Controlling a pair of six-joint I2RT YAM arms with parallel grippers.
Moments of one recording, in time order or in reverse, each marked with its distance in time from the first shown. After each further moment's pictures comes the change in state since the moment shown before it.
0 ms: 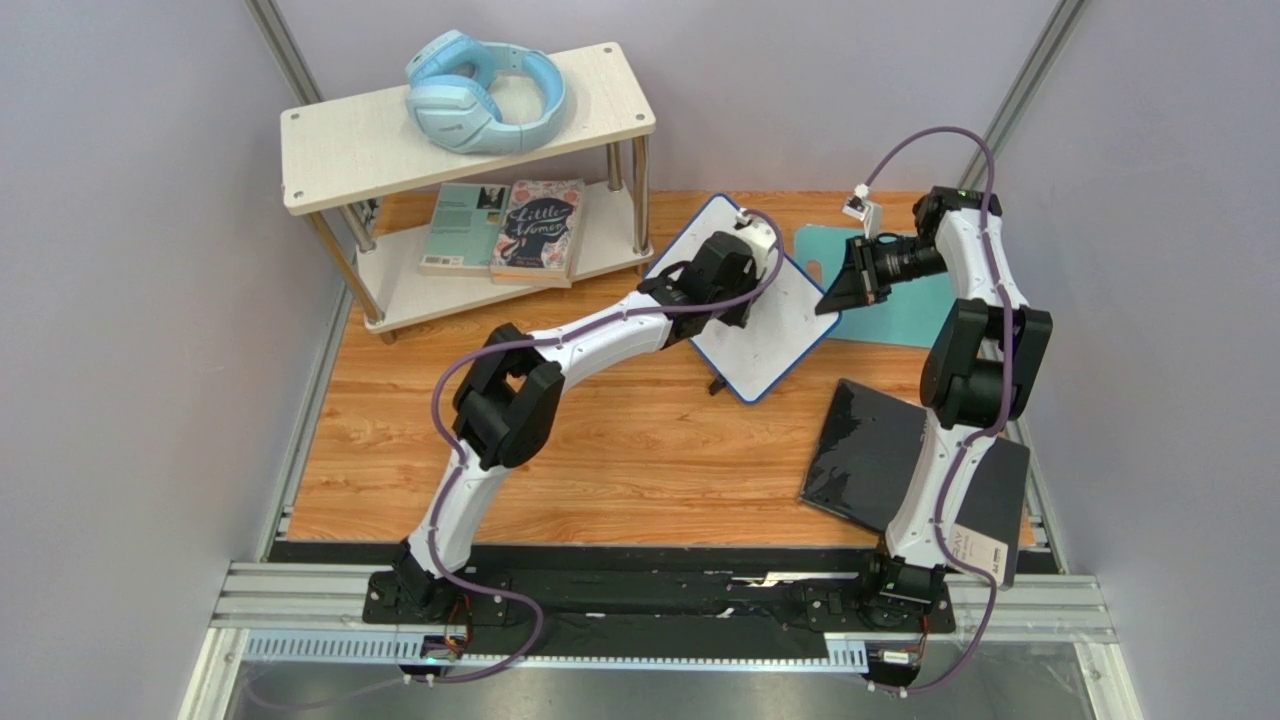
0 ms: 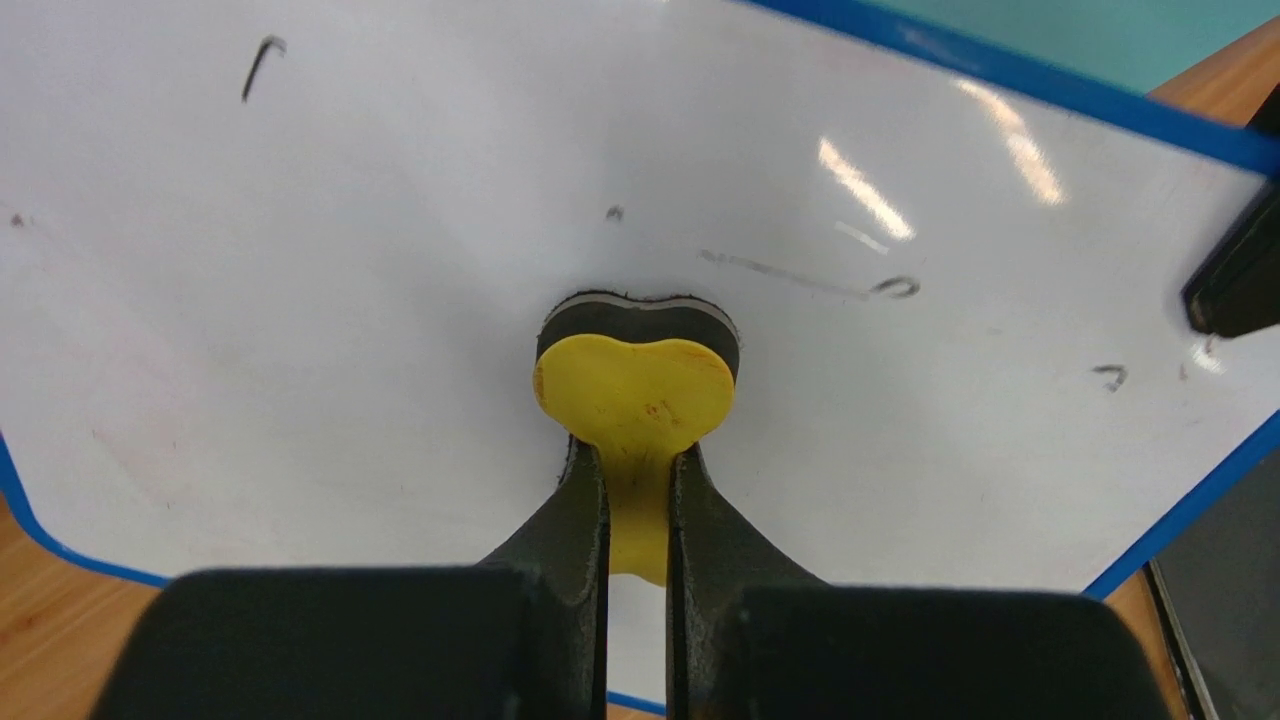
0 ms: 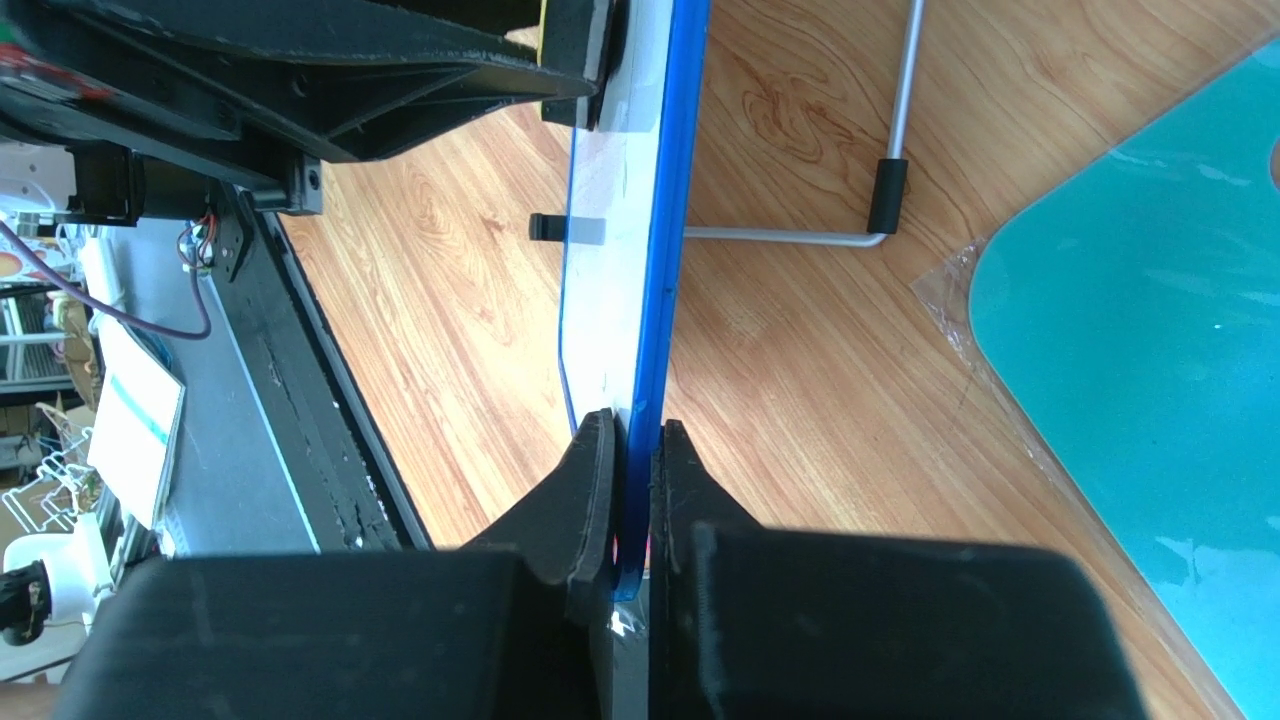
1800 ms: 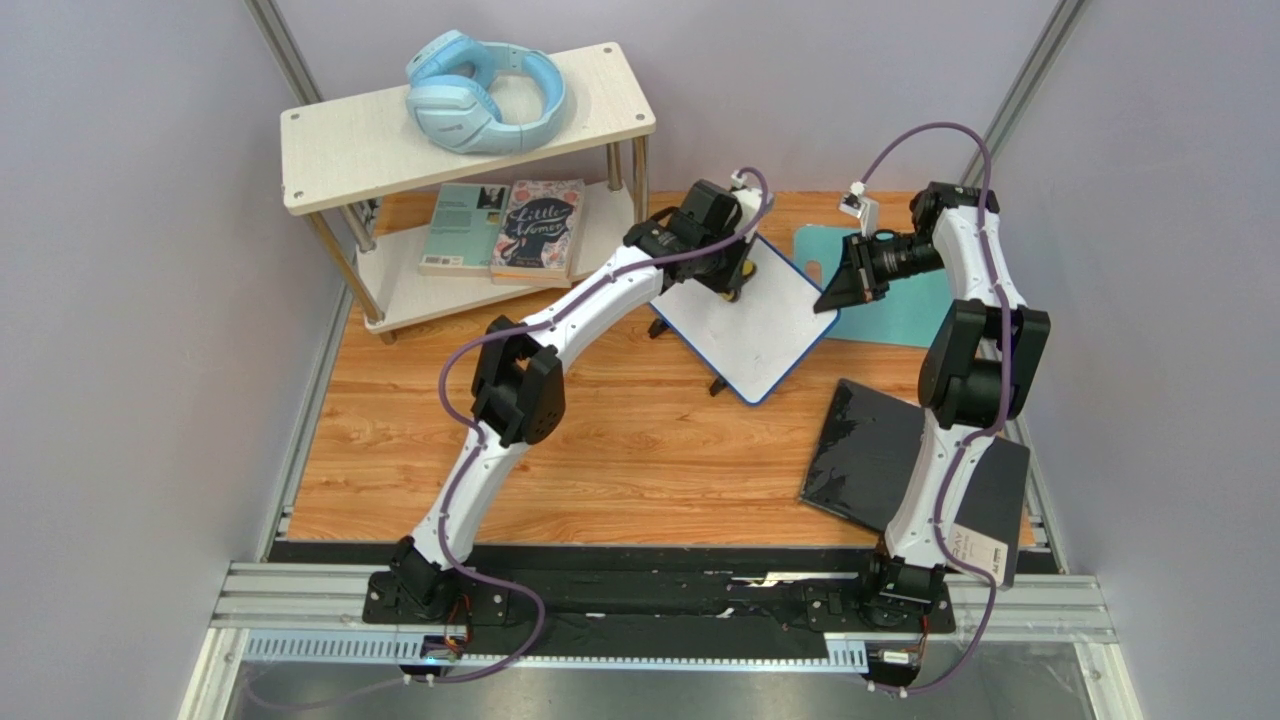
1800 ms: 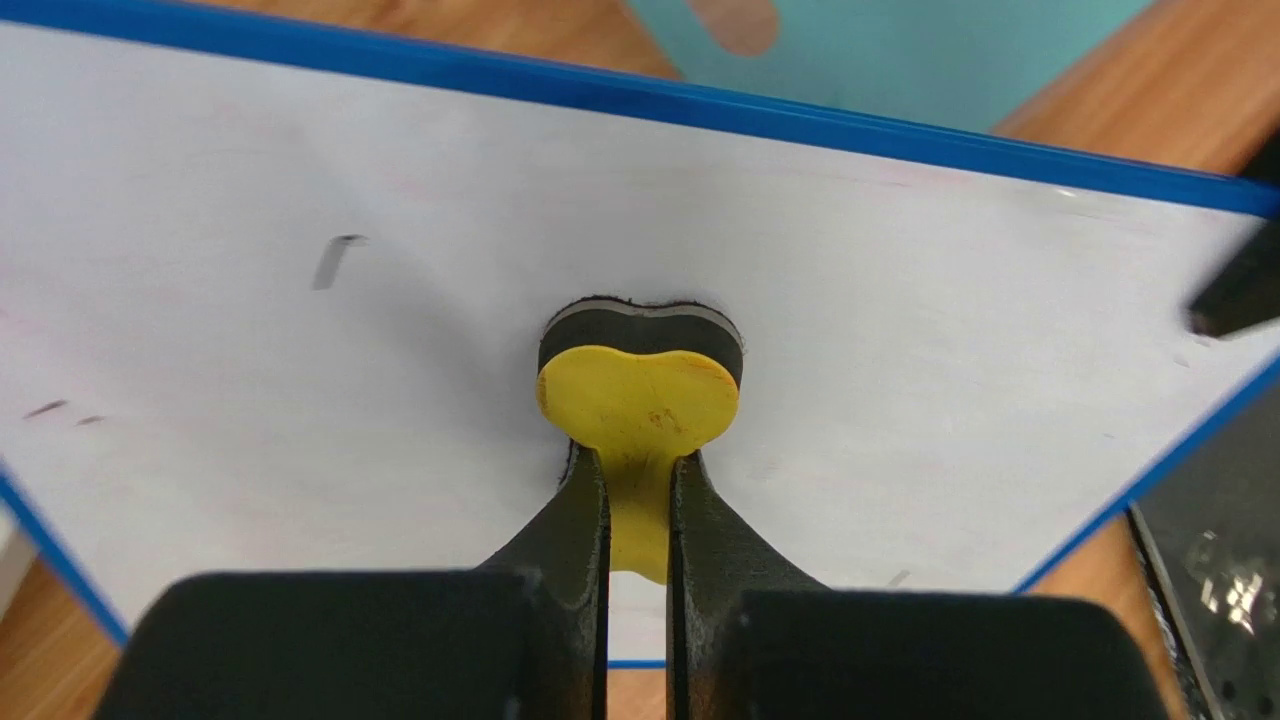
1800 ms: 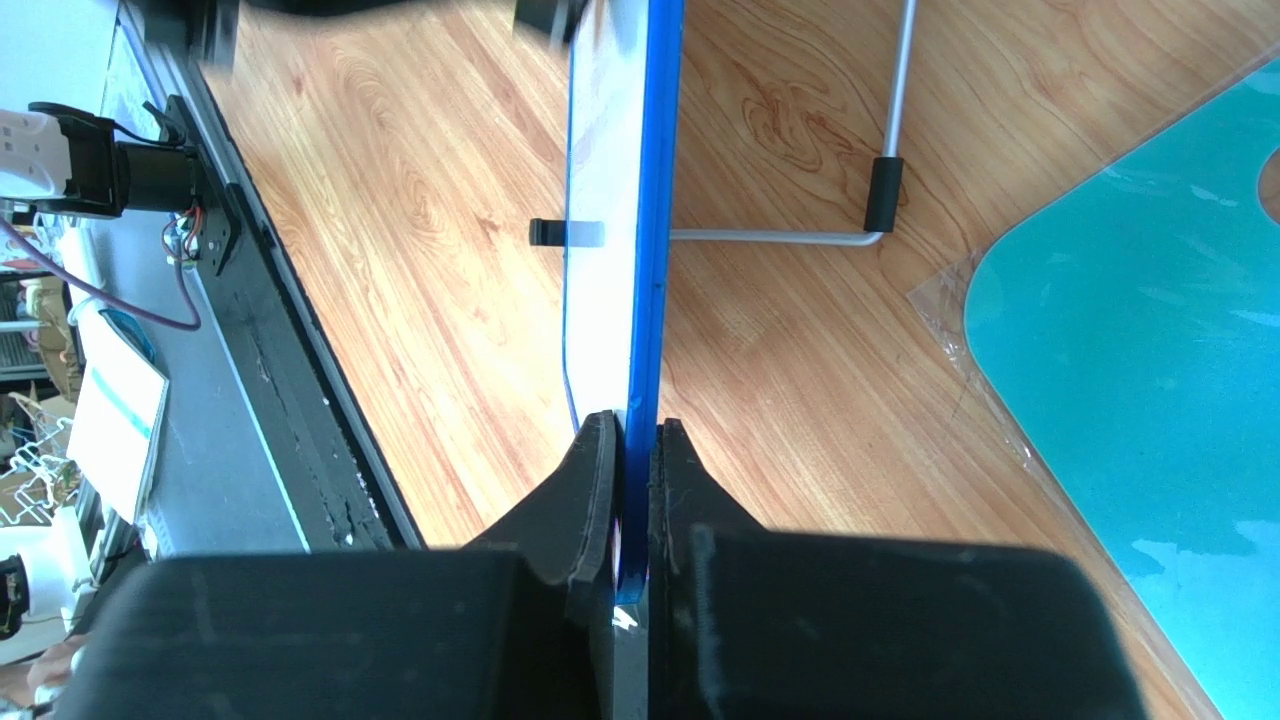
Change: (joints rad) left arm 0.091 0.191 0.497 -0.441 0.248 0.076; right arm 0.009 0.000 0.021 0.000 0.015 0.001
